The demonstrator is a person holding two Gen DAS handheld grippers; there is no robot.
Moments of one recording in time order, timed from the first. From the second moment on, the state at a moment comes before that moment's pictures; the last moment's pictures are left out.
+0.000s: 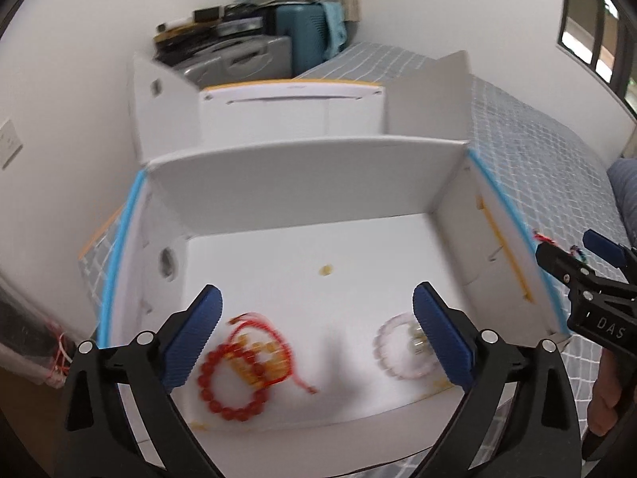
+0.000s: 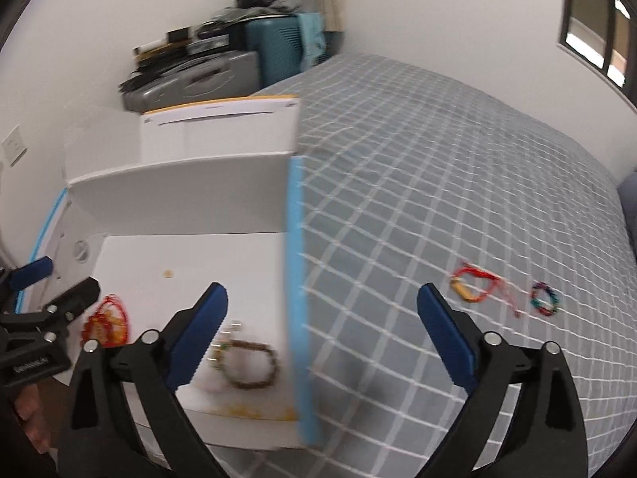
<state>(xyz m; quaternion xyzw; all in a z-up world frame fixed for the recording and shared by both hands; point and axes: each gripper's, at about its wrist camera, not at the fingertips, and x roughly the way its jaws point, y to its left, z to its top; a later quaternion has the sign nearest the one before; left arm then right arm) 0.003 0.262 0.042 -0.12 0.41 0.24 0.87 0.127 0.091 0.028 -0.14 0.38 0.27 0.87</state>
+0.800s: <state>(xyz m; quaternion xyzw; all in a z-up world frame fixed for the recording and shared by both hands) 0.186 0.073 0.025 -0.05 0.44 0.08 0.90 0.263 -0.126 -0.006 -0.04 0.43 0.12 0.89</state>
